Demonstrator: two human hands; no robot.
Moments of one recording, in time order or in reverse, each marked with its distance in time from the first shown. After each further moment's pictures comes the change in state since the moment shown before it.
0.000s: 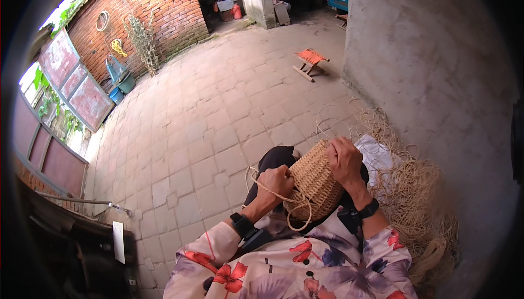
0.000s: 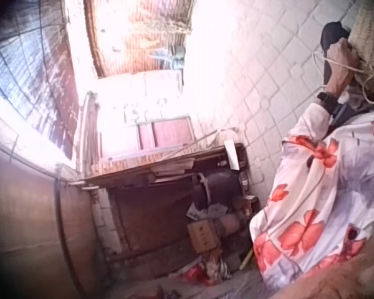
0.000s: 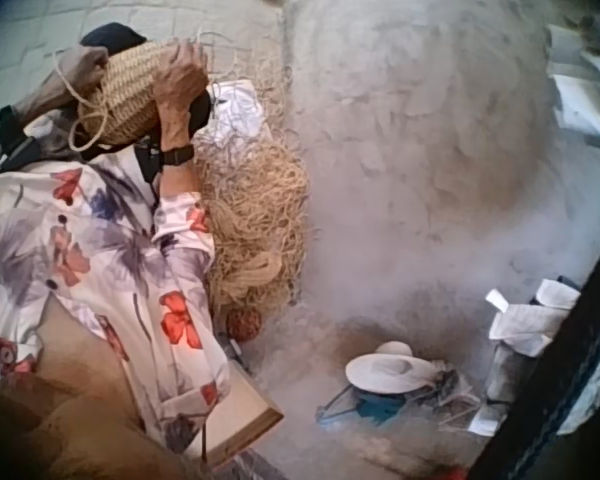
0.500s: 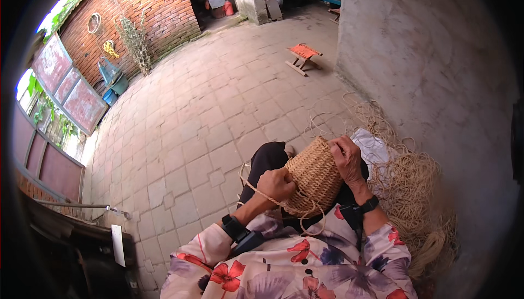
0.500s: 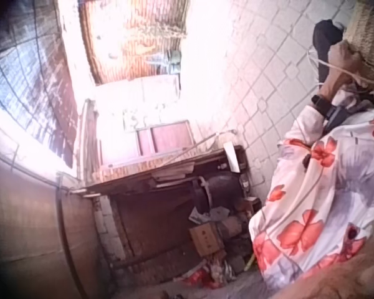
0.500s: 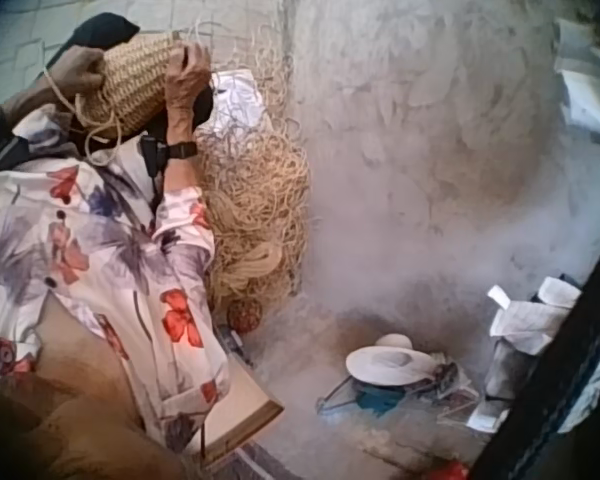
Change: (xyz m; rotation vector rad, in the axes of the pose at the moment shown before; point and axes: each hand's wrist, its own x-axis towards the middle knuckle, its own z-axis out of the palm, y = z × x) left_hand -0.005 0.000 -0.004 -0.133 -0.188 0.101; right_hand -0.015 0.029 -0.001 0.339 0.023 0.114
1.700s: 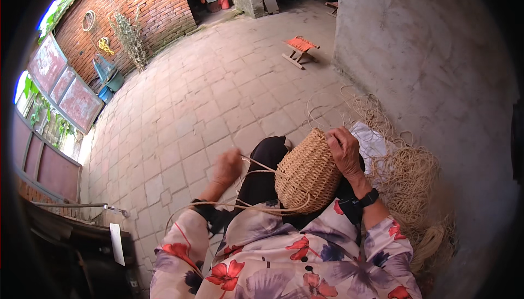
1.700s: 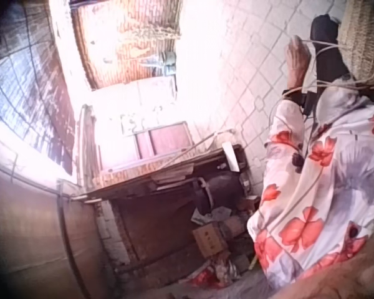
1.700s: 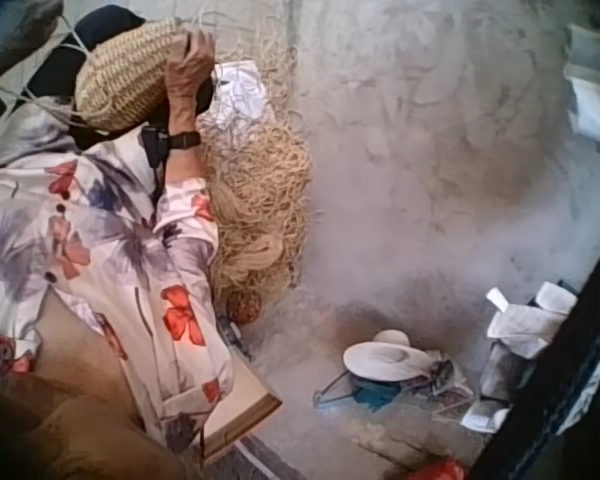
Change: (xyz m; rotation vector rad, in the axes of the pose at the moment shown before) left_hand 0.006 -0.140 -0.041 0.360 0.375 0.288; right_hand 0.002 -0.003 0.005 -0.007 -0.037 0.028
